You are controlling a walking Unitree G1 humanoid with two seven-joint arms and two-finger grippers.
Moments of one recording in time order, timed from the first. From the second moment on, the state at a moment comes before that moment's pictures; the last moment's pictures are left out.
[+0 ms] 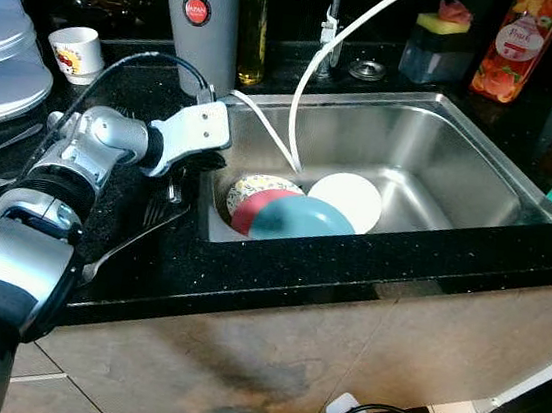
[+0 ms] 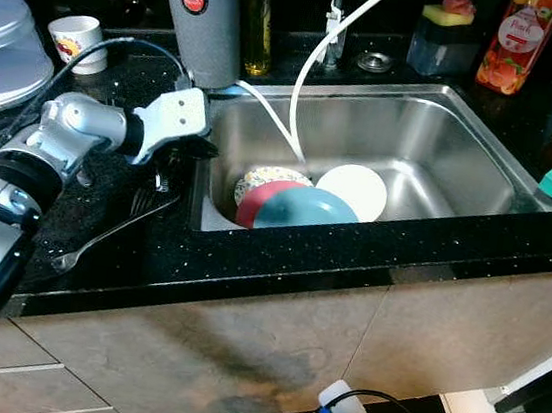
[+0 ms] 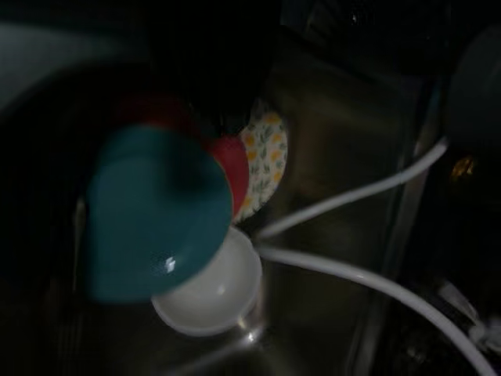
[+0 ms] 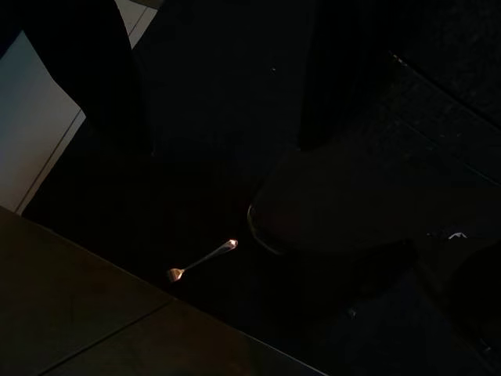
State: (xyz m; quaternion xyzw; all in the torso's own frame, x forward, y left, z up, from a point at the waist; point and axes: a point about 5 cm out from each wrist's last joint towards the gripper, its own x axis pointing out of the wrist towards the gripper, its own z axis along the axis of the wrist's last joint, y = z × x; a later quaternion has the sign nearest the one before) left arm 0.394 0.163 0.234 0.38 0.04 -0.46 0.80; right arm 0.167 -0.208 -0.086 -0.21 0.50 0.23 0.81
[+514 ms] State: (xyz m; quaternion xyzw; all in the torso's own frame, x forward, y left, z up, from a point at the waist) left arm 0.388 0.147 0.299 0.15 -0.07 -0.56 0.81; right arm 0.168 -0.208 -0.085 -0.22 0.50 0.23 0.81
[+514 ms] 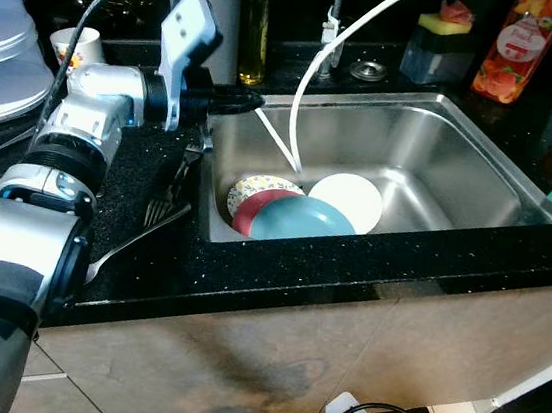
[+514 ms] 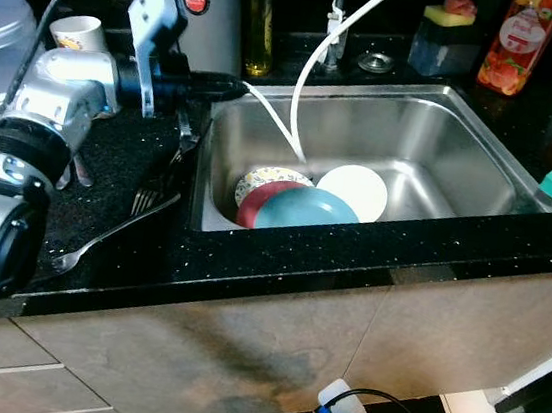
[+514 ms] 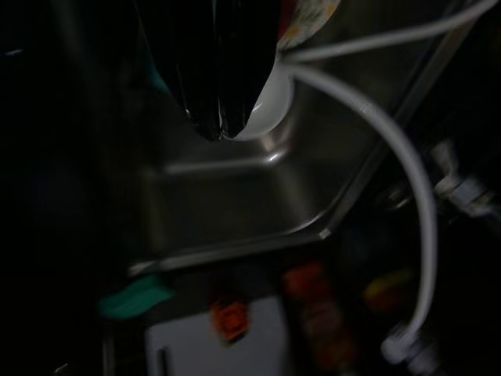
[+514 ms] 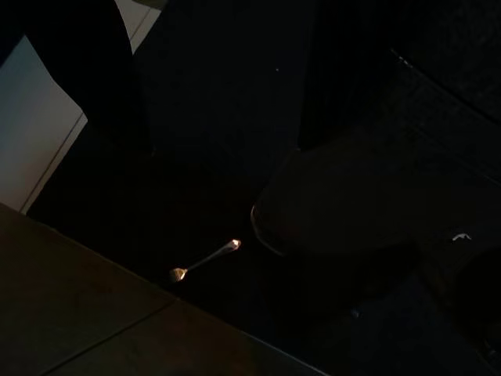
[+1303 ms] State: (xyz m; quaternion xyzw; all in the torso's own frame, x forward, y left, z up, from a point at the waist) left arm 0.284 0.207 0.269 0.41 0.23 -0.69 0.54; right arm 0.171 -0.204 -0.085 -0.22 0.49 0.23 0.81
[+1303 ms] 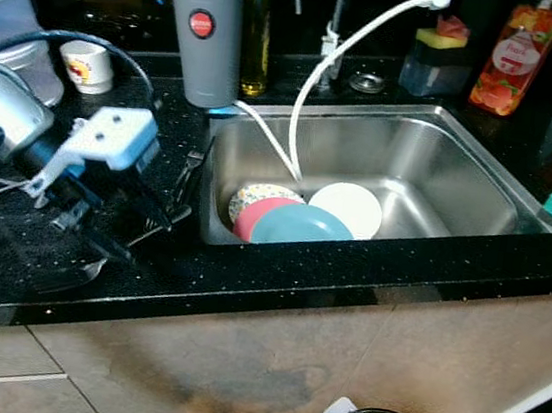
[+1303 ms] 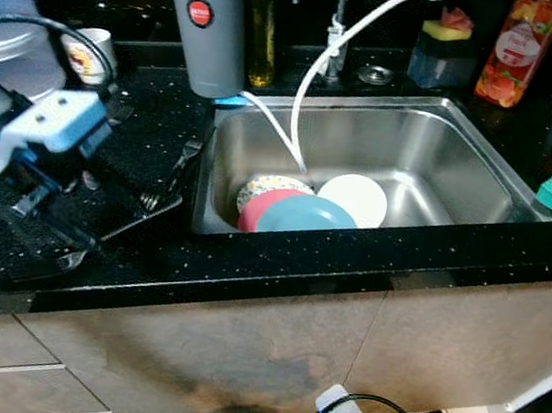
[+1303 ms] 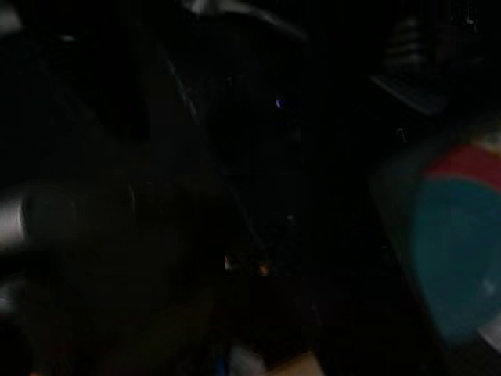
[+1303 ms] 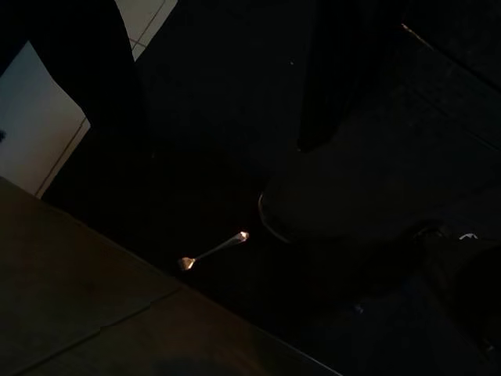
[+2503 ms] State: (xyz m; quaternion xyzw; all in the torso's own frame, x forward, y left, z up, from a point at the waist) left arm 0.289 0.222 0.272 0.40 0.41 -0.55 0.61; right arm 0.169 -0.200 -0.085 -0.21 0.50 0.25 0.80
